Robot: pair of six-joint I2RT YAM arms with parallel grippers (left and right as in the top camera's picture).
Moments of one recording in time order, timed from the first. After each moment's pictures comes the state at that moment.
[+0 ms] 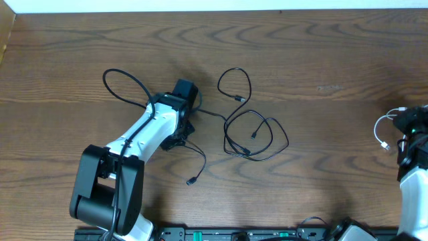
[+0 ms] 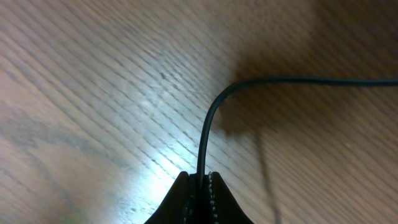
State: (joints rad) left arm -0.33 1.73 1.05 -0.90 -0.18 -0.96; right arm -0.60 1.20 0.67 -0.04 -0.13 0.31
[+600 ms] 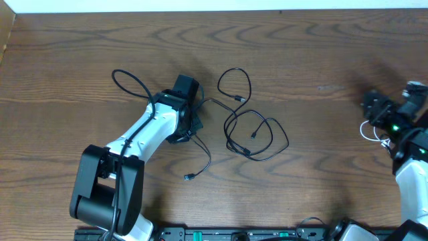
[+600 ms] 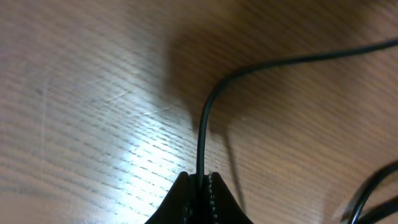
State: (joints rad) left arm -0.33 1.73 1.05 -0.76 0.00 -0.79; right arm -0.52 1.28 0.67 -0.02 -0.62 0.22
